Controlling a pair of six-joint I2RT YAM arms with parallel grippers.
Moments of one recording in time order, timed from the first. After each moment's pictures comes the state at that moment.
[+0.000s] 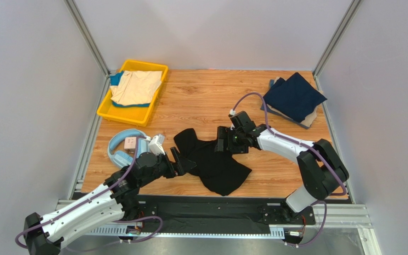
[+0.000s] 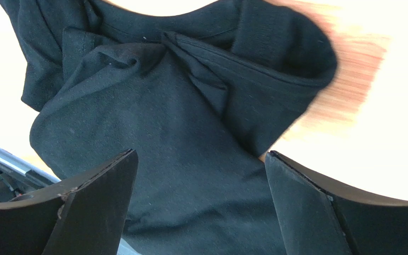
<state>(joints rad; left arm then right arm) -0.90 0.55 0.36 -0.22 -0.08 -1.00 0.61 1.55 0.90 -0.35 -0.18 0.61</state>
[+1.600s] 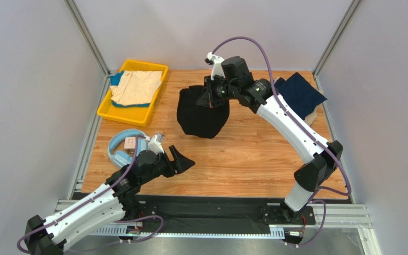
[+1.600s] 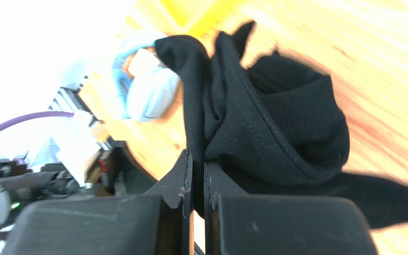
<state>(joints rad) -0.82 0.57 0.34 -0.19 0.00 -1.04 0.67 1.69 1.82 -0.72 -0.30 0.34</state>
